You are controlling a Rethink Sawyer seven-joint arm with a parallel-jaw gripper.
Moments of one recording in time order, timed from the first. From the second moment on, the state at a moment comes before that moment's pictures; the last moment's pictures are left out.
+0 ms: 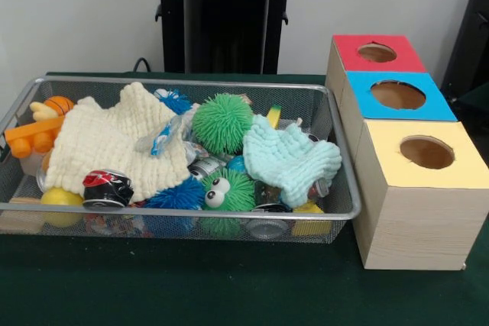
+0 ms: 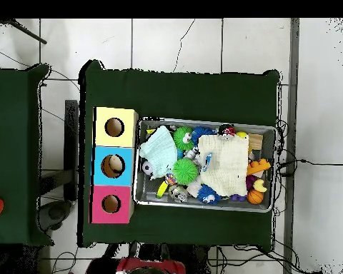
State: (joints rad) arm -0.19 -1.67 -0.05 1.89 0.04 1.21 1.57
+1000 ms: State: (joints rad) arm -0.18 -1.64 -0.05 1.97 0.07 0.86 1.57
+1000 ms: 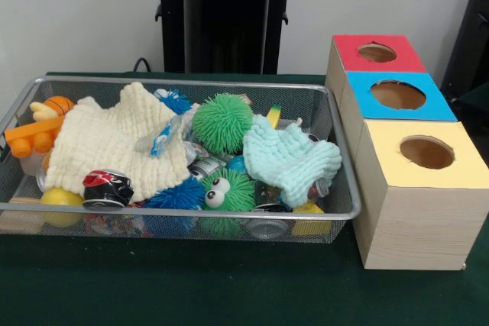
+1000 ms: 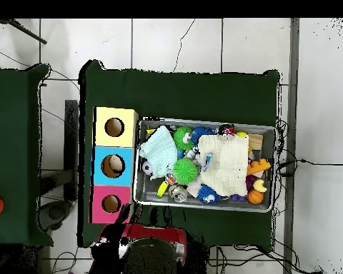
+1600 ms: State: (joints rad) arm -0.18 -1.64 -0.05 1.94 0.06 1.04 1.57
